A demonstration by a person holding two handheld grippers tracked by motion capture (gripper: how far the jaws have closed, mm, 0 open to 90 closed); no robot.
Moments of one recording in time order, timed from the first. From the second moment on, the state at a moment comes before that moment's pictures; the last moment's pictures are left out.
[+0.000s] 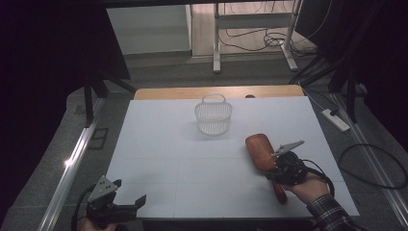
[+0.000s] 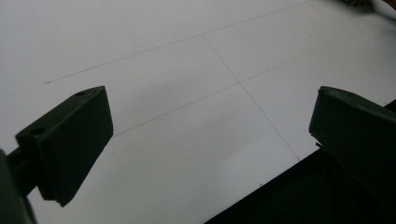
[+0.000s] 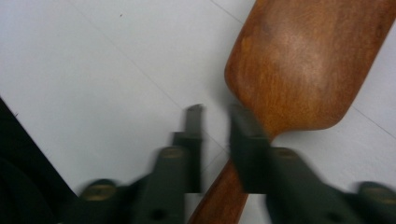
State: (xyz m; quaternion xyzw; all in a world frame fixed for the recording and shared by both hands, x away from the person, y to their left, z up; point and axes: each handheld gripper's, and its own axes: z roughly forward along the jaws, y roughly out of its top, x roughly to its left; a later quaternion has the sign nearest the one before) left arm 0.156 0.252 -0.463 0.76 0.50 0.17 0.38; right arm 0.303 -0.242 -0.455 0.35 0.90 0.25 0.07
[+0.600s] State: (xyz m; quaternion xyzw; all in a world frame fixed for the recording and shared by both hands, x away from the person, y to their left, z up) left arm 0.156 0.251 -0.464 0.76 0.50 0.17 0.37; right arm 0.303 -0.239 -0.473 0.33 0.91 0.23 0.07
